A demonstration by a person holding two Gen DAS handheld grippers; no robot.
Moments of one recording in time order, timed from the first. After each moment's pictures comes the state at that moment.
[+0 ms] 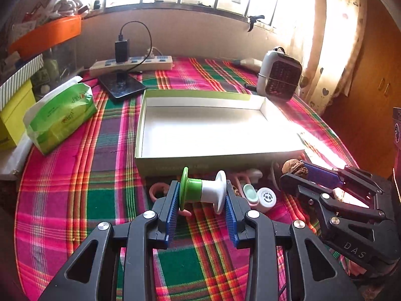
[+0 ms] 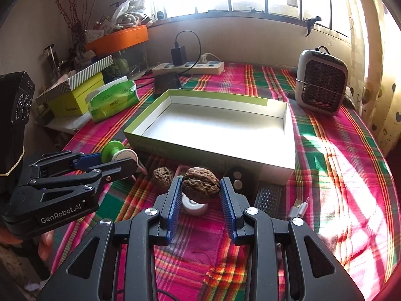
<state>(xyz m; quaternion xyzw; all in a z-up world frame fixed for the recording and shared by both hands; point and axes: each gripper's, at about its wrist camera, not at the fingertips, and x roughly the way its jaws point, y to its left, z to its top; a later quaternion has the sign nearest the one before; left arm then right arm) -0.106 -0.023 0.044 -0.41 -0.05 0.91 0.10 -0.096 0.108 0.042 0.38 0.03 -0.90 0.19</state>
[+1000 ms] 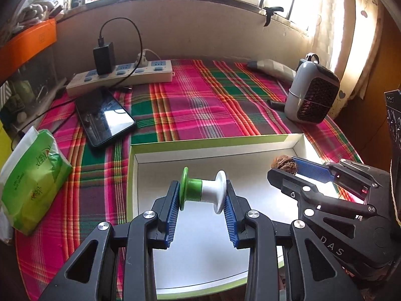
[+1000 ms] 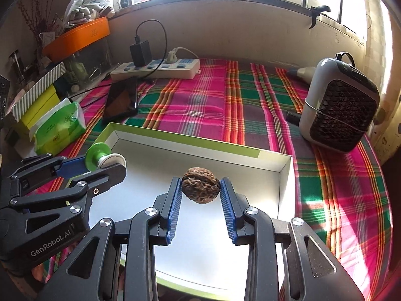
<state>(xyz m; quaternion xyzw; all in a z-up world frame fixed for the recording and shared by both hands) -0.240 -0.018 0.043 -0.43 -0.03 0.90 0.10 -0.237 0.099 0.033 0.43 0.05 -0.89 0.15</state>
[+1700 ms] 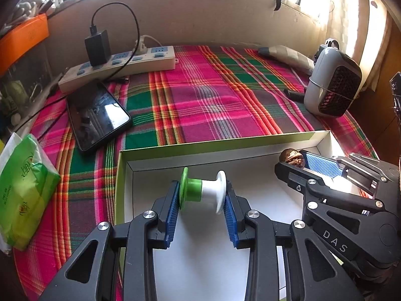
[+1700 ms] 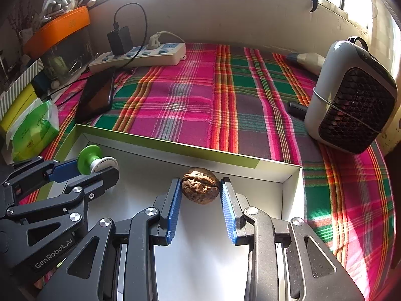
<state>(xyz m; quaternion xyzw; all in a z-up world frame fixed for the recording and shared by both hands) -0.272 -0.008 0.019 -0.46 -0.01 0.89 0.08 -0.269 0.102 0.012 0.46 0.05 -0.88 0.12</state>
